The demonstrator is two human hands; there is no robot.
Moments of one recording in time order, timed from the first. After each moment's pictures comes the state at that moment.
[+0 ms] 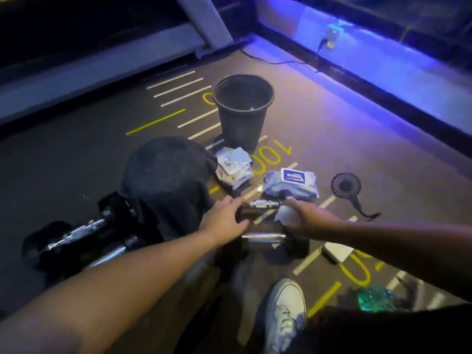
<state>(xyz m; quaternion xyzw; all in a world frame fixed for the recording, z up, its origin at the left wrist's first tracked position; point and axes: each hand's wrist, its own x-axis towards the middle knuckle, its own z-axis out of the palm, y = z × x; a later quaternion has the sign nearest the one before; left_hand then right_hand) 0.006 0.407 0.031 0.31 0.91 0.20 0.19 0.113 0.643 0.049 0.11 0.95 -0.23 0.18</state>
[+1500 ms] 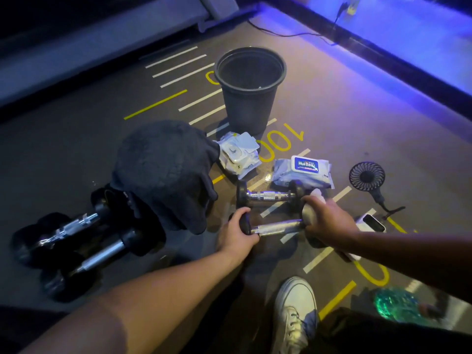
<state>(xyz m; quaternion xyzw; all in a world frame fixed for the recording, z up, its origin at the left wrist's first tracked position) 0.048 0.420 -0.026 0.05 0.89 0.37 0.27 0.122 0.653 -0.004 0.23 0.94 -0.20 0.17</state>
